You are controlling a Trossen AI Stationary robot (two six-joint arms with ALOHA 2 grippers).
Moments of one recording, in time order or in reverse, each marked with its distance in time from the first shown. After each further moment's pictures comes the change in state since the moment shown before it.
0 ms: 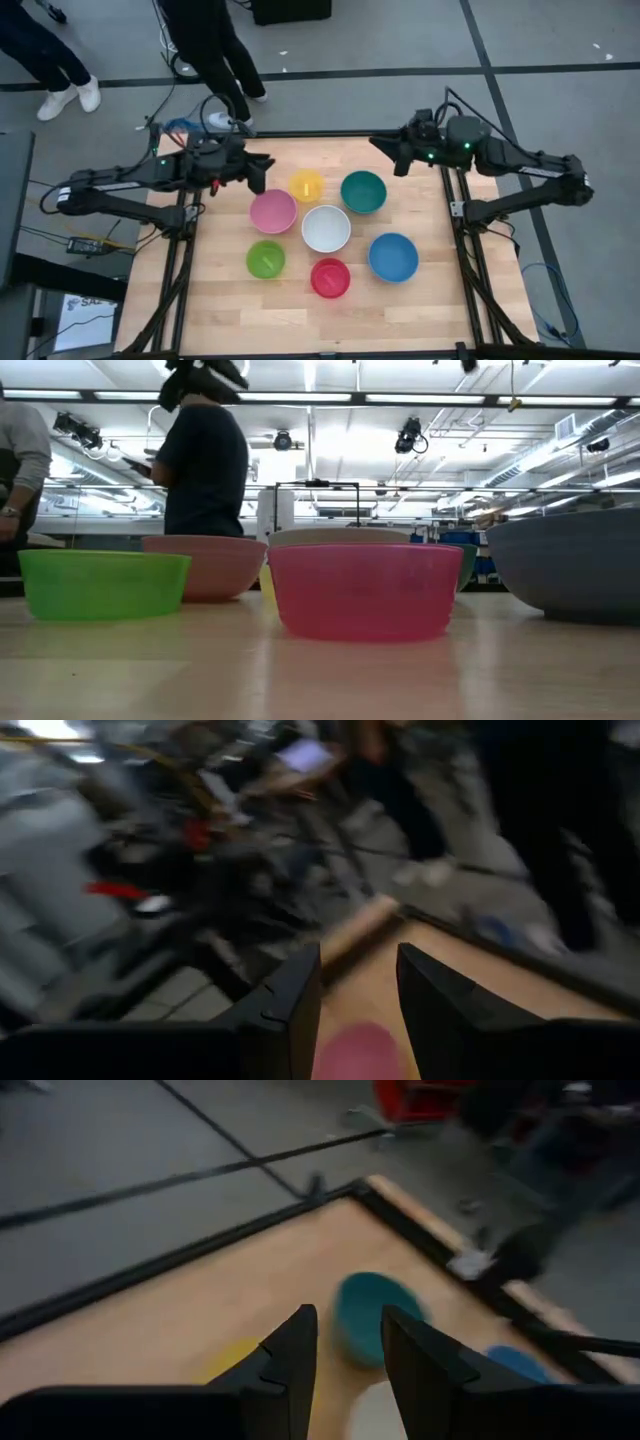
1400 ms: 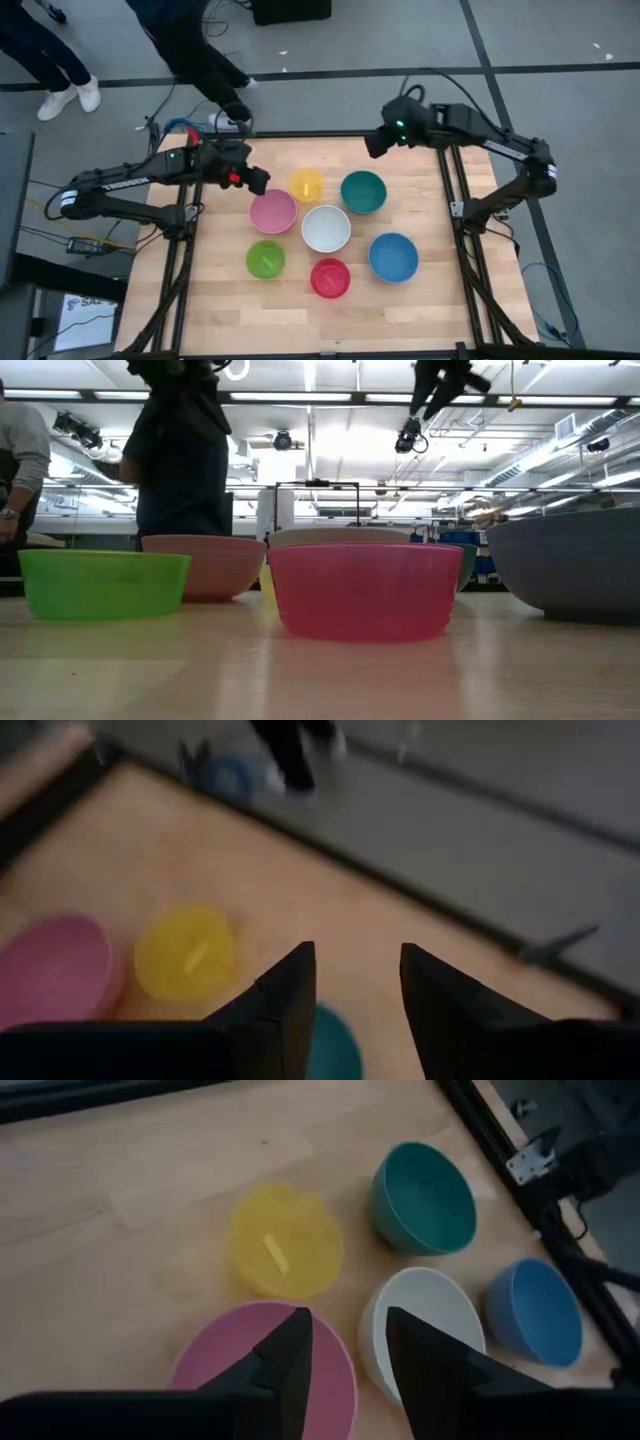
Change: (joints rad) left arm 0.140 0.052 0.000 -0.305 0.265 -0.227; right arm -0.192 0.397 0.466 -0.922 0.205 0.078
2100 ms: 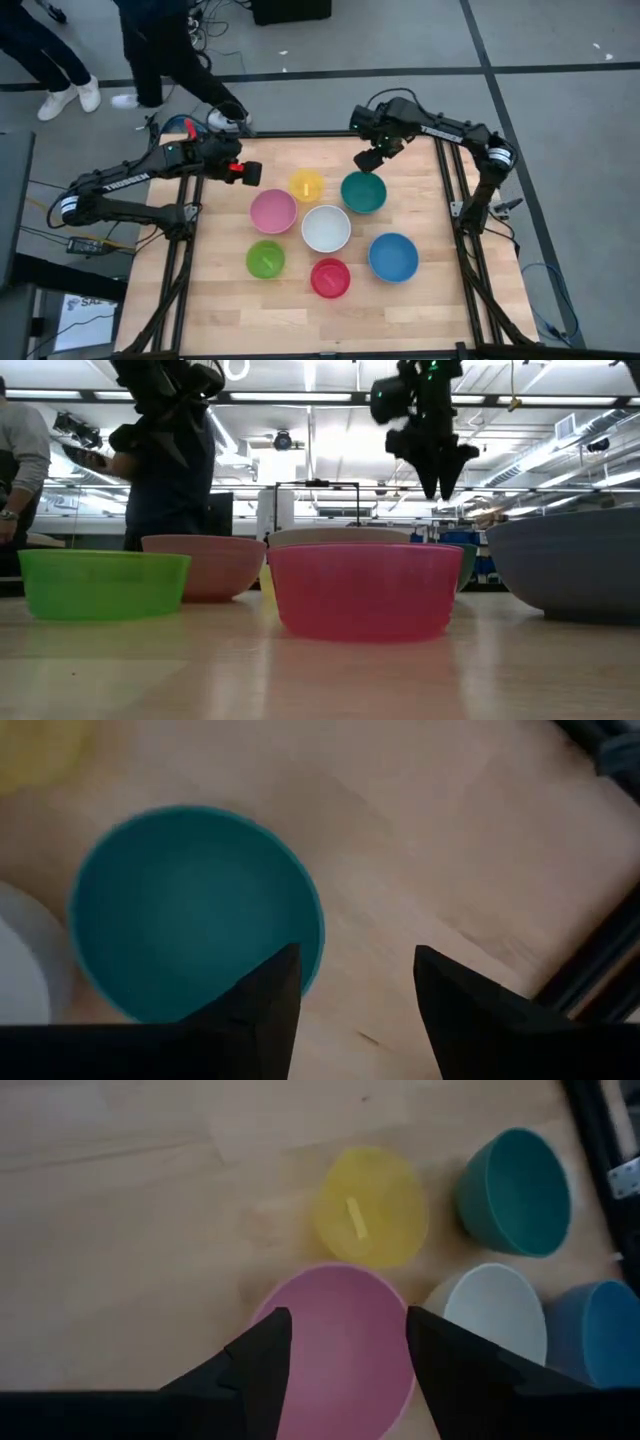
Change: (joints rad) left arm 0.133 0.000 0.000 -0.166 0.060 -0.089; right arm -0.172 0.356 0.019 -0.286 -0.322 -0.116
